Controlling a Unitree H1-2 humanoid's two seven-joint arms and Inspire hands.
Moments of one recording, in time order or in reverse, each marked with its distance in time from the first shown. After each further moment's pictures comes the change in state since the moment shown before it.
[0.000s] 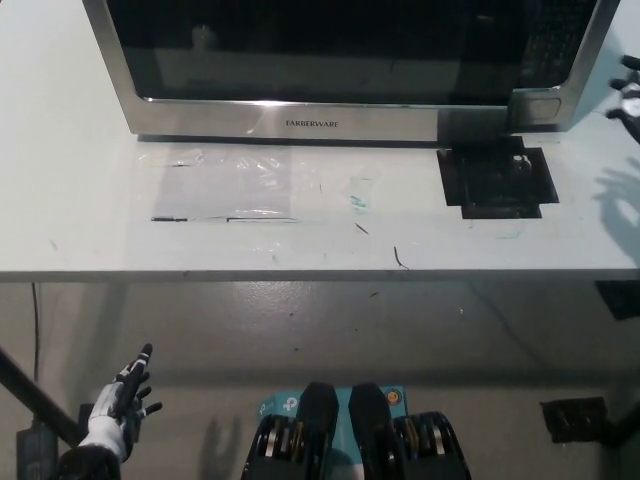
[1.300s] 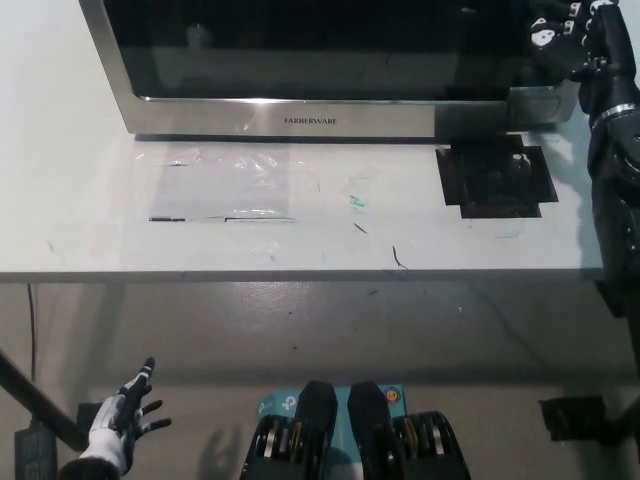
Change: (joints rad) left_arm 0.039 -0.002 -0.014 -0.024 0.002 0.020 0.001; right_arm -0.285 -0.023 0.125 0.506 -0.120 -0.231 0.085
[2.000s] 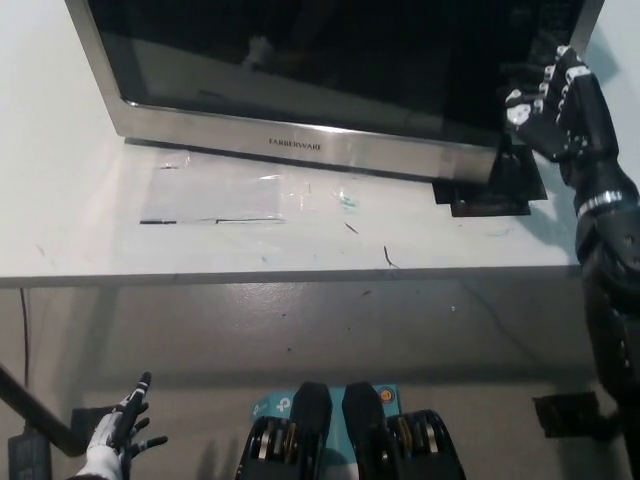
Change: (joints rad) left_arm 0.035 0.004 -0.015 -0.012 0.006 0.002 -0.001; right_arm 0.294 0.045 0.067 -0.425 -0.010 0.104 0.044
